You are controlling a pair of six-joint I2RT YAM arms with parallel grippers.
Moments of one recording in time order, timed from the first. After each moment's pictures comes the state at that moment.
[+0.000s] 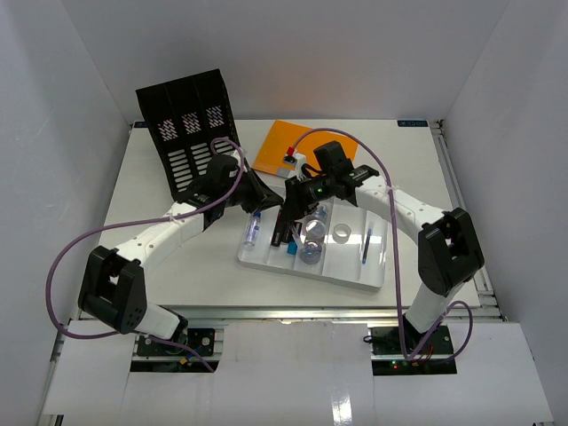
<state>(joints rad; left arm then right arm) -0.48 1.44 1.03 -0.16 0.37 -1.00 0.62 1.72 1.34 -0.42 -0.80 0.13</state>
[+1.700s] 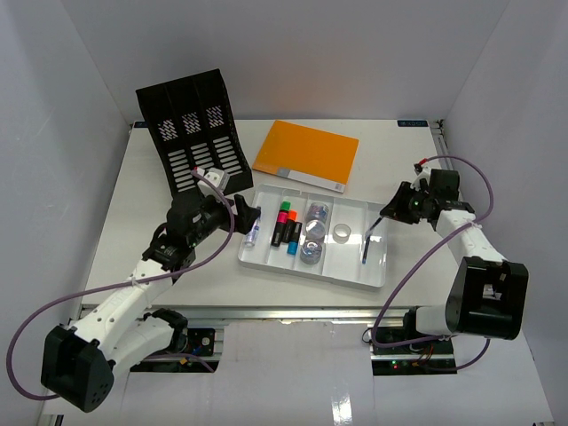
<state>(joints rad) -0.46 0.95 0.63 0.07 0.18 -0.24 -0.10 1.35 0.84 -0.36 -0.49 0.23</state>
